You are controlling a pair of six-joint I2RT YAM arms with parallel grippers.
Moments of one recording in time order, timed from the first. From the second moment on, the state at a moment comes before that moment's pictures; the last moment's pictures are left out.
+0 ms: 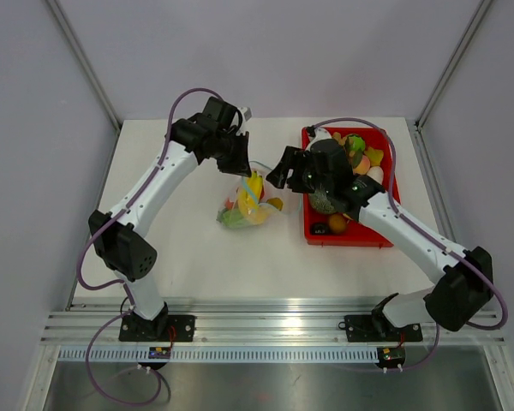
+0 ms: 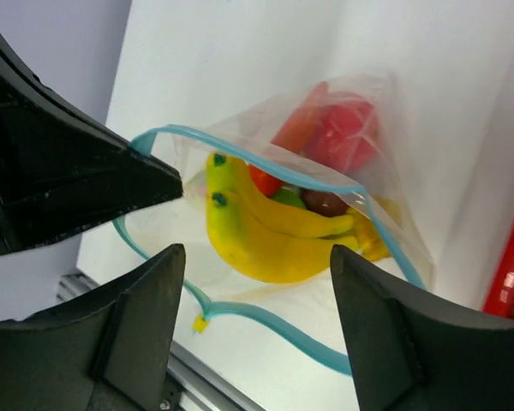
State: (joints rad) left arm -0.52 1.77 1.89 -1.04 0.23 -0.37; right arm 0.63 1.42 1.22 -0.26 -0.07 0.68
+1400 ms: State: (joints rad) left arm -0.51 1.75 1.81 -1.02 0.27 -0.37; right arm 0.63 1.74 1.41 -0.45 -0.07 0.77
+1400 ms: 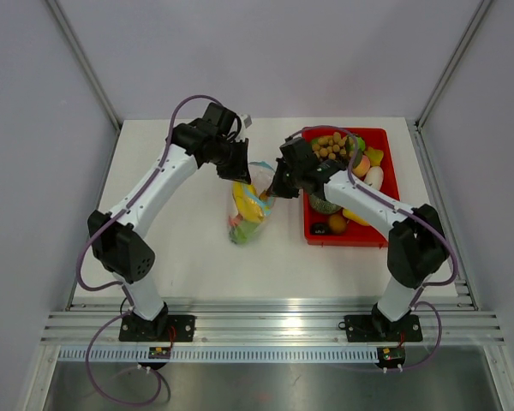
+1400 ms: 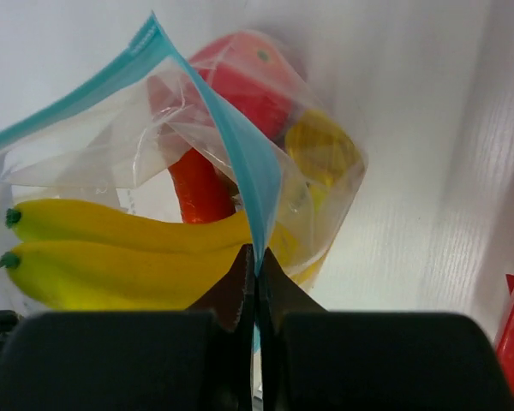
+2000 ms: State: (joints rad) left arm -0.47 1.74 1.76 -0.98 0.31 -0.37; right arm 0.63 1.62 1.33 -0.47 0.02 0.75
